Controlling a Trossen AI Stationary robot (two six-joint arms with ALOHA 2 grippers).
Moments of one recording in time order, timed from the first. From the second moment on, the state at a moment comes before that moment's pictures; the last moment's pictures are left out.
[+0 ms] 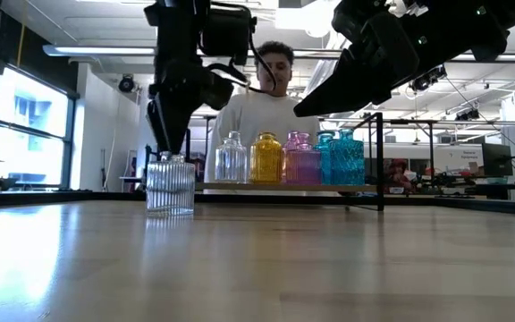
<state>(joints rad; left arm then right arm) 0.14 1.79 1.35 -1.11 0.04 -0.35 0.27 1.53 0.67 0.39 0.36 0.07</state>
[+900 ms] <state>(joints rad) 0.12 1.79 1.35 -1.08 0.02 -0.30 0.27 1.53 0.67 0.39 0.36 0.07</state>
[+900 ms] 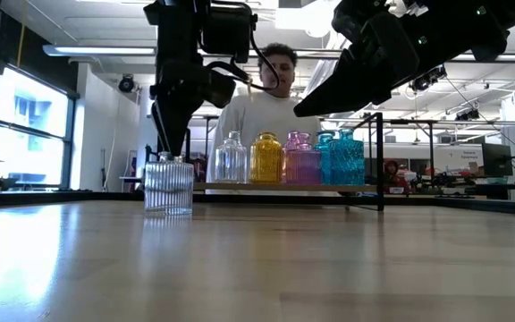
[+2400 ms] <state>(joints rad) -0.08 1.79 1.32 -1.13 -0.31 -0.08 0.27 1.53 0.67 0.38 0.36 0.07</state>
